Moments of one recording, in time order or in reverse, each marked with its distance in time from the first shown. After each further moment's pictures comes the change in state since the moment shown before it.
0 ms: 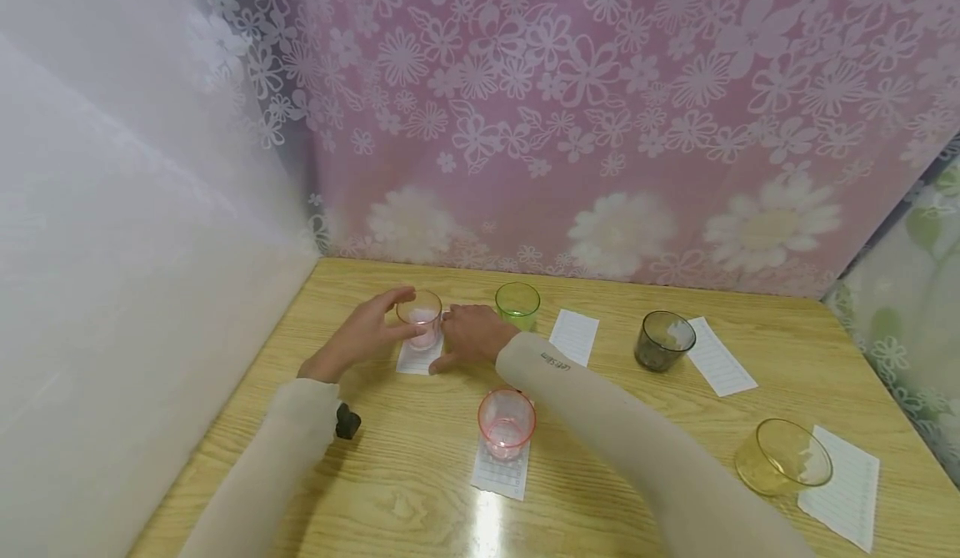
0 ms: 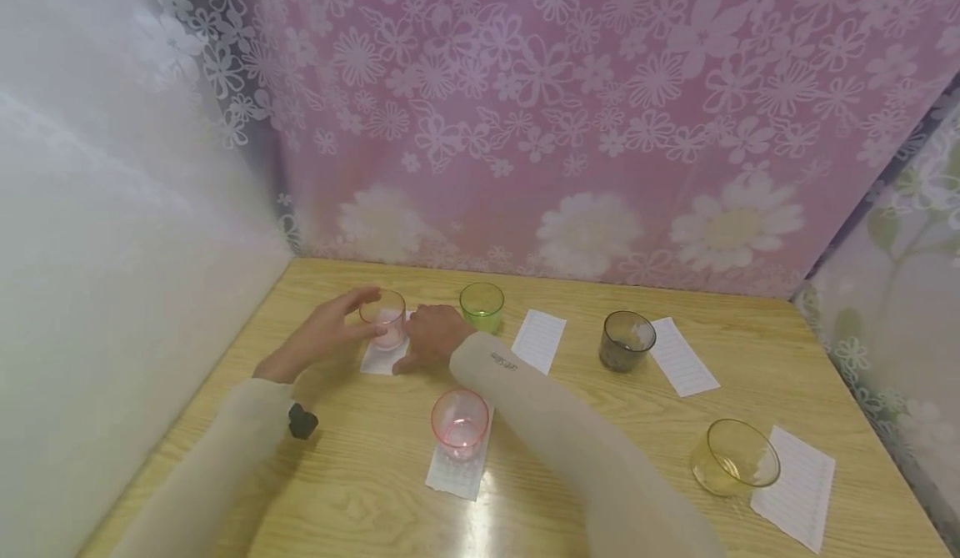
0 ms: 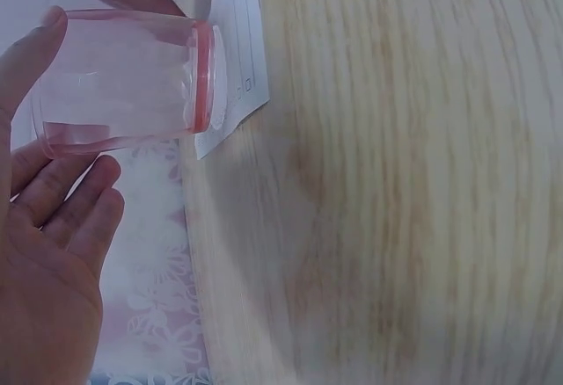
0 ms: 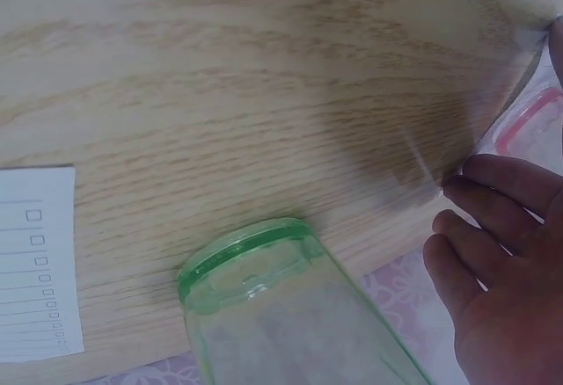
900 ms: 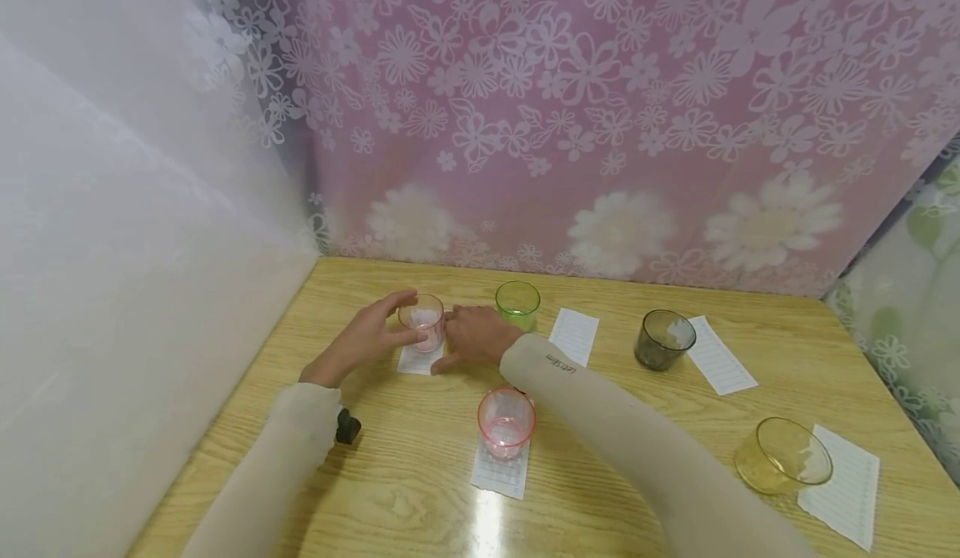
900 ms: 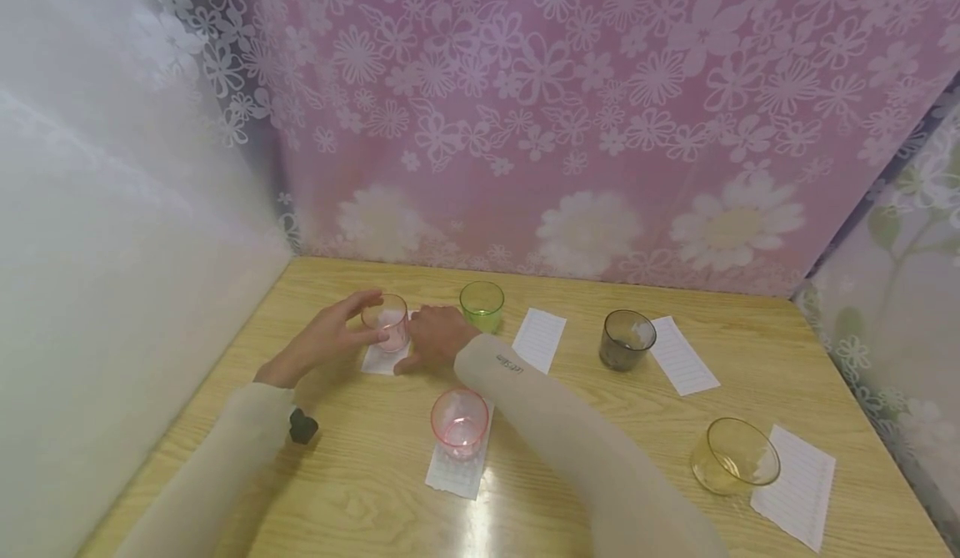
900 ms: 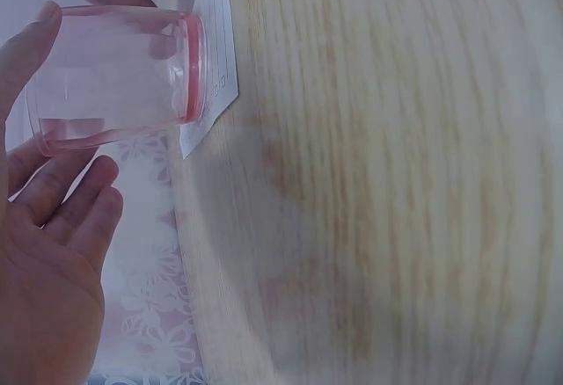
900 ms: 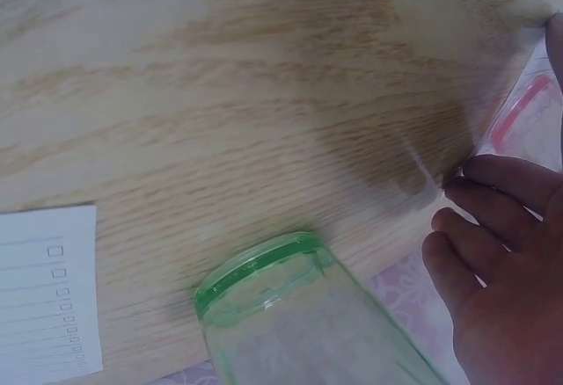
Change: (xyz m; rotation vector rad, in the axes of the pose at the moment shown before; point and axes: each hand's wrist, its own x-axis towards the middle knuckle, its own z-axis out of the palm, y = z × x) left_hand -0.004 -0.003 0.006 -0.046 -0.029 -0.032; right_hand -0.004 0.003 0.005 0.049 0.017 -0.018
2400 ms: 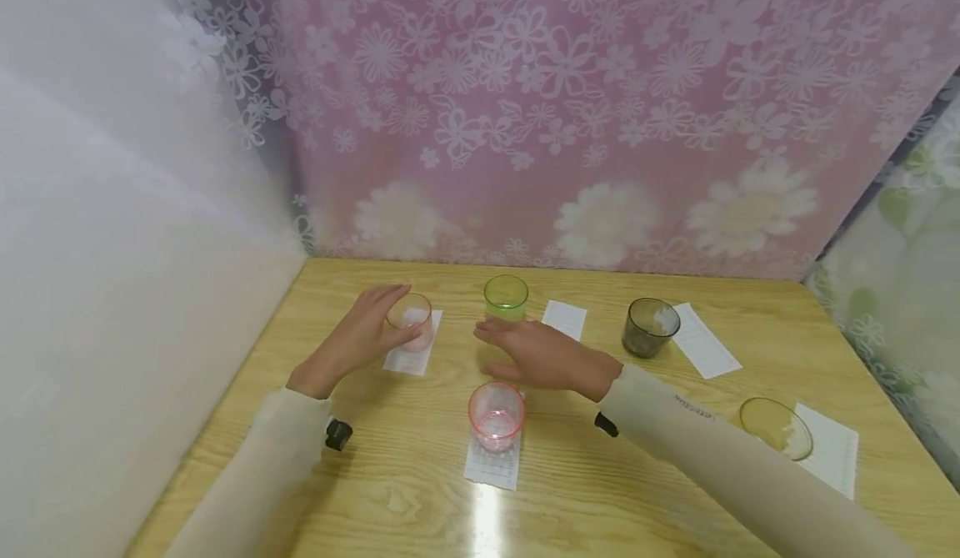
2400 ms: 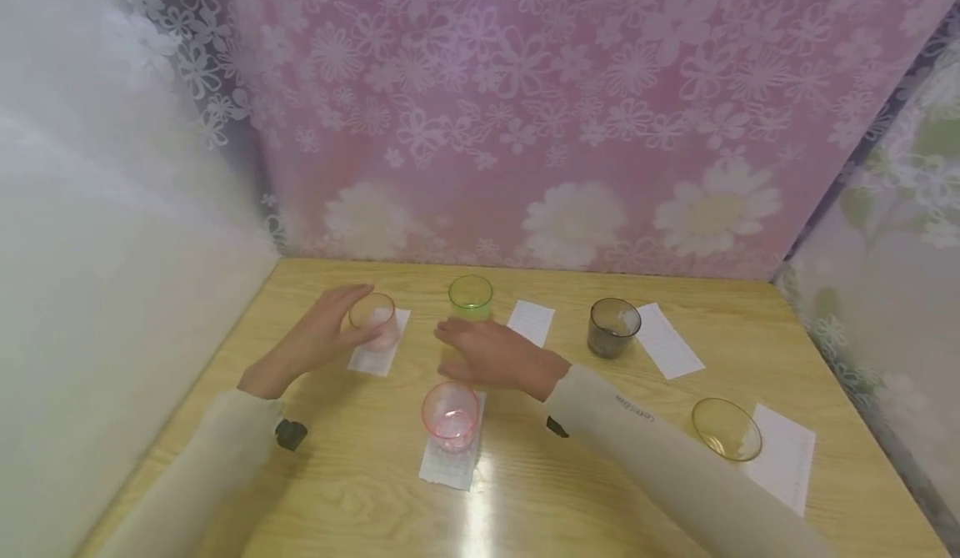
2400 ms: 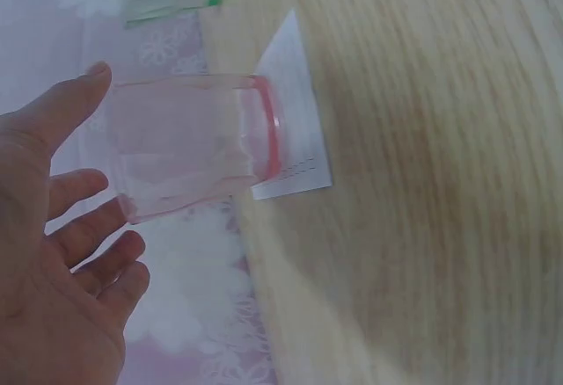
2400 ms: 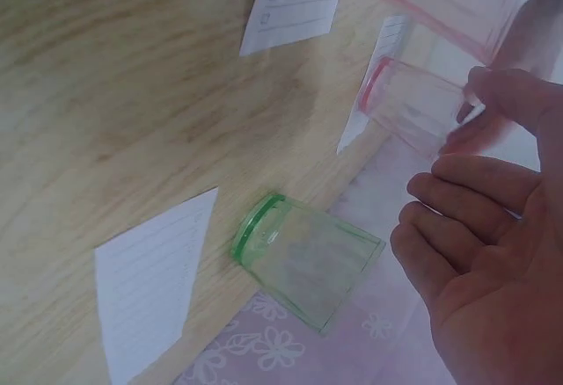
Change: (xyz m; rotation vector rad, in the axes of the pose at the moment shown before) left_hand -0.014 0.040 0.002 0.281 0.045 0.132; right_hand -0.140 0.024 -0.029 0.354 0.149 -0.099
